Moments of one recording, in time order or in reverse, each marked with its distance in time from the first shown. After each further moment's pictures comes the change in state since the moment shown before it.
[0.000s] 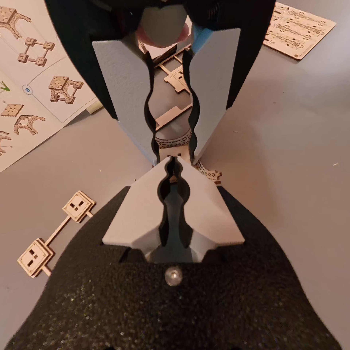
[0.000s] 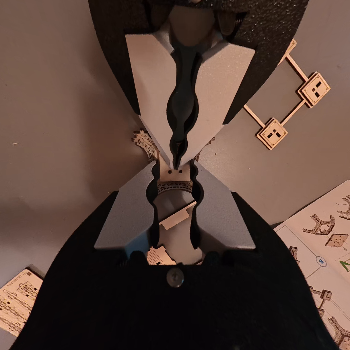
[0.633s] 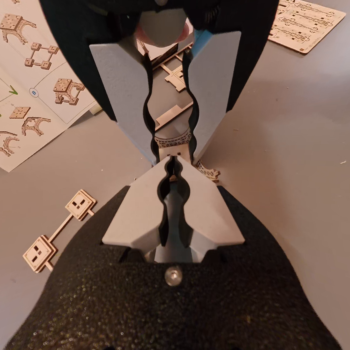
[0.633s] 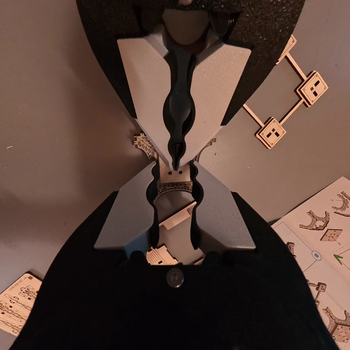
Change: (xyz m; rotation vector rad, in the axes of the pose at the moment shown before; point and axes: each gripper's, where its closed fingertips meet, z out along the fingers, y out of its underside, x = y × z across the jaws) left arm 0.000 0.001 0.000 0.001 -0.037 0.027; right arm 0.000 0.000 0.002 -0.035 0.034 0.001
